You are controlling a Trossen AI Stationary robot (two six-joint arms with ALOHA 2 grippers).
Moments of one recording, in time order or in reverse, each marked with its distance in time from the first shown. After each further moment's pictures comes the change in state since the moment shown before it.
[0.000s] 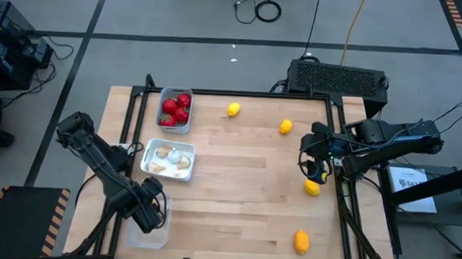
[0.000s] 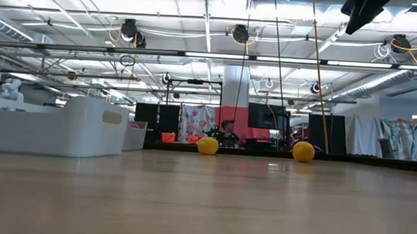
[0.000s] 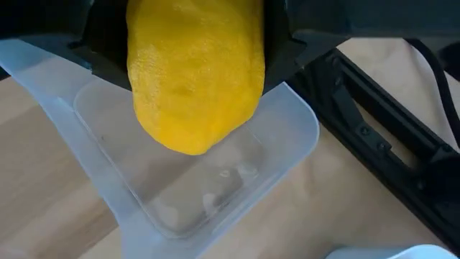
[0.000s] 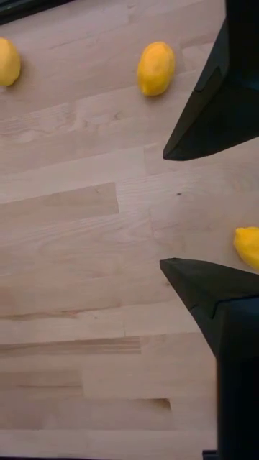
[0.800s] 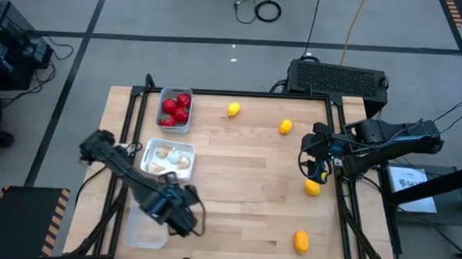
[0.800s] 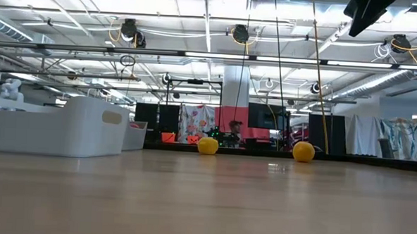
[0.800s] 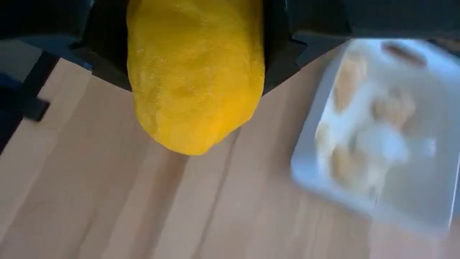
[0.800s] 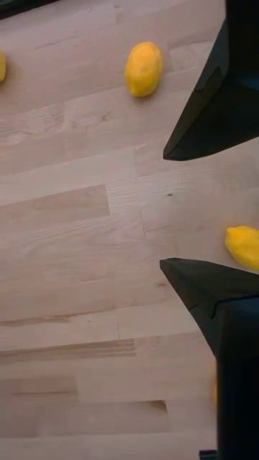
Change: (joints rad) left arm 0.170 0.317 0.563 -0.199 -0.212 0.704; right arm 0.000 0.000 0.000 -0.029 0.000 0.027
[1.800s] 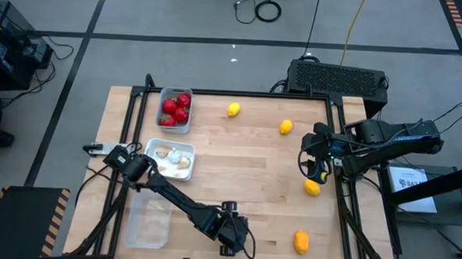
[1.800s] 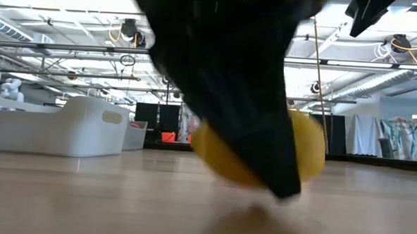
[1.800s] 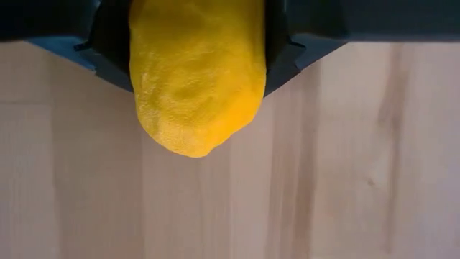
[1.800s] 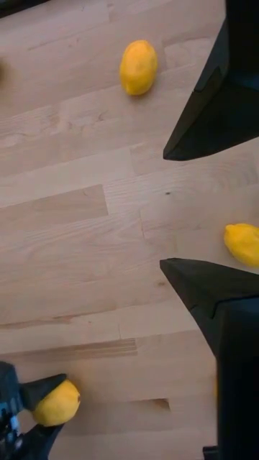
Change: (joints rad) left arm 0.099 0.469 -0.008 0.962 -0.093 0.489; right arm 0.000 0.000 0.000 -0.006 0.000 0.026
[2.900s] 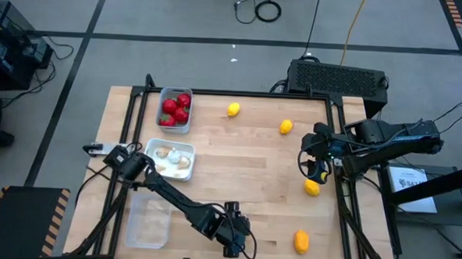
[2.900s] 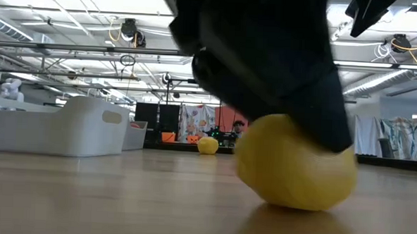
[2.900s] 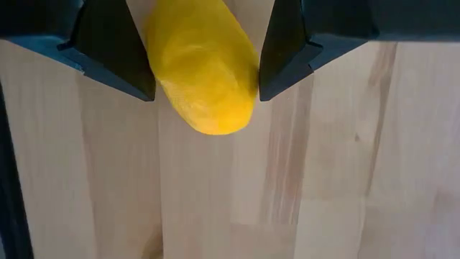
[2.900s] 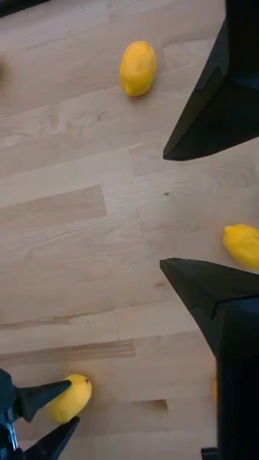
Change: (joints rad) left arm -0.008 -0.033 -0.043 0.131 -0.057 0.005; right arm 0.000 0.000 0.000 -0.003 0.000 -0.004
